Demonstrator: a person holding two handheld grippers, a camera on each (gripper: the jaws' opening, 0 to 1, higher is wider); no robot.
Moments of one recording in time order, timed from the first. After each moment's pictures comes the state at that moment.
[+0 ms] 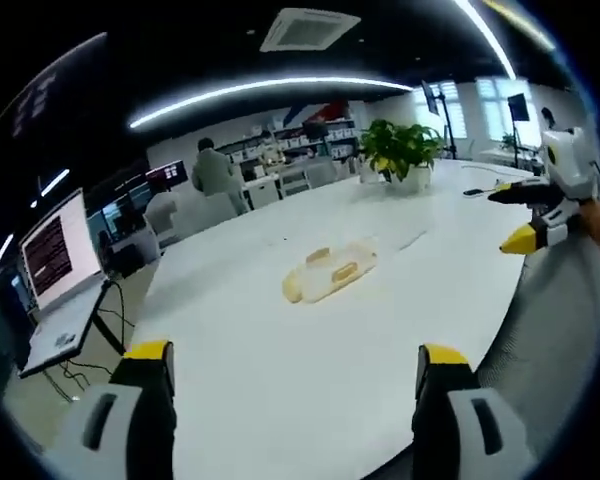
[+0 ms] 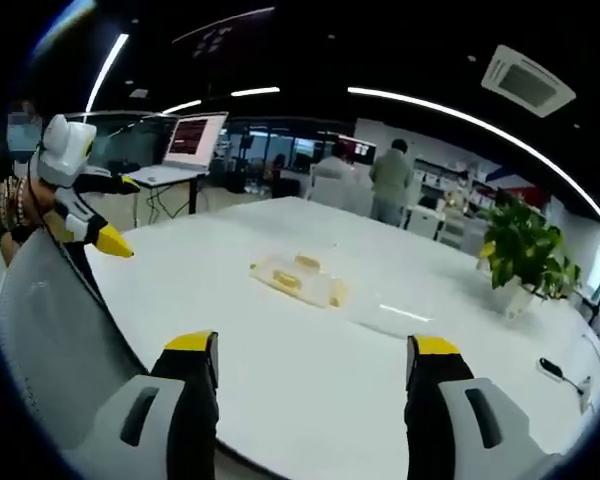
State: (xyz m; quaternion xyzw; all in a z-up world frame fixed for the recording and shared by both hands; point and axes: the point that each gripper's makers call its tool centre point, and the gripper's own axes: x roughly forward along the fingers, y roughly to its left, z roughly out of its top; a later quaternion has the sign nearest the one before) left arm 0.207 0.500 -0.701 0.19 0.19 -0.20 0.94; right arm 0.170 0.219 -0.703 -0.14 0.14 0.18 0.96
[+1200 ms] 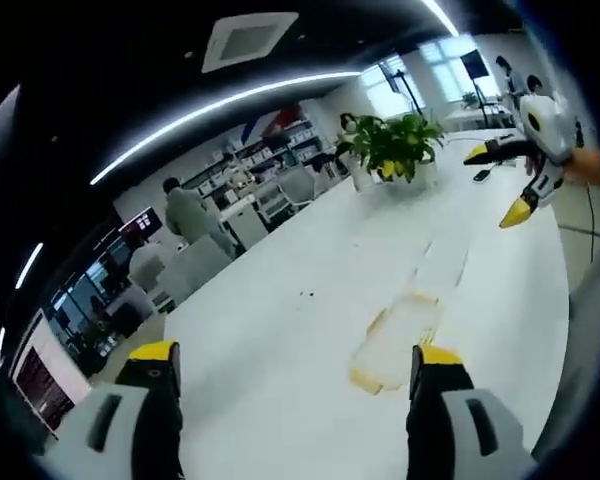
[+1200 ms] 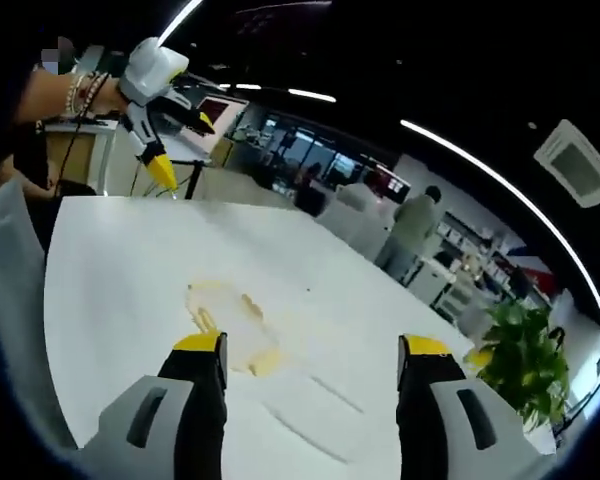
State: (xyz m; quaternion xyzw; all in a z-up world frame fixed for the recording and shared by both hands) left arm 0.397 0.471 -0.616 0.29 0.13 -0.25 0.92; right arm 0.334 0.207 -0.645 -0.29 0.10 0.24 0.92
